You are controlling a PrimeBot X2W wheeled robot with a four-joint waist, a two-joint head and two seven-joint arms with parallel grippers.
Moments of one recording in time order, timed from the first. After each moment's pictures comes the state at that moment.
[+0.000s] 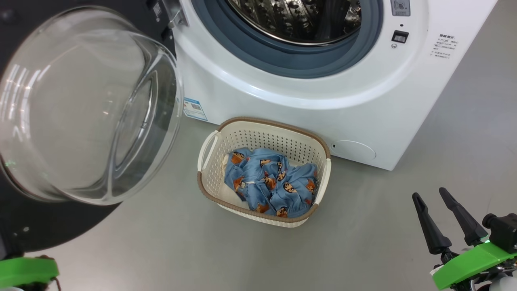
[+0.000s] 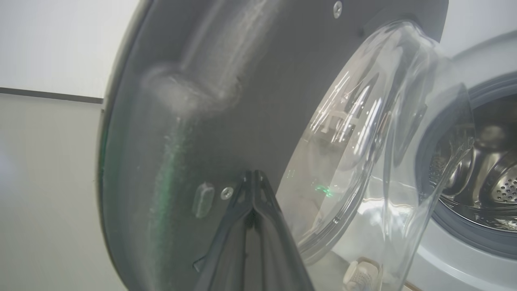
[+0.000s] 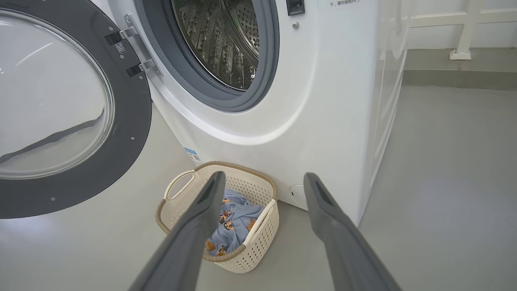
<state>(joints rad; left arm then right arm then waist) -0.15 0.05 0.38 0.22 -0.37 0.00 -0.26 -0.09 -0.38 0.15 0.22 0.55 0.13 -0.25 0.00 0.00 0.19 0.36</state>
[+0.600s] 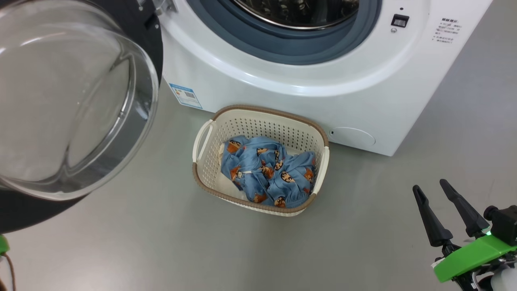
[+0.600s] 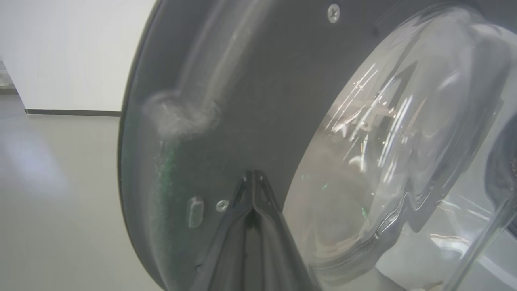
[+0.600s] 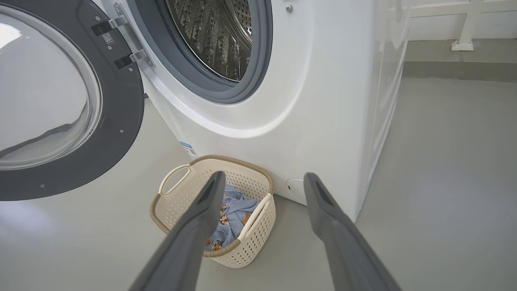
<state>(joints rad) -0.36 0.17 0.50 0.47 -0.27 -0.04 -0.26 -0.11 -0.40 0.17 0.22 0.55 0.13 -0.25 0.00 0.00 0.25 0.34</state>
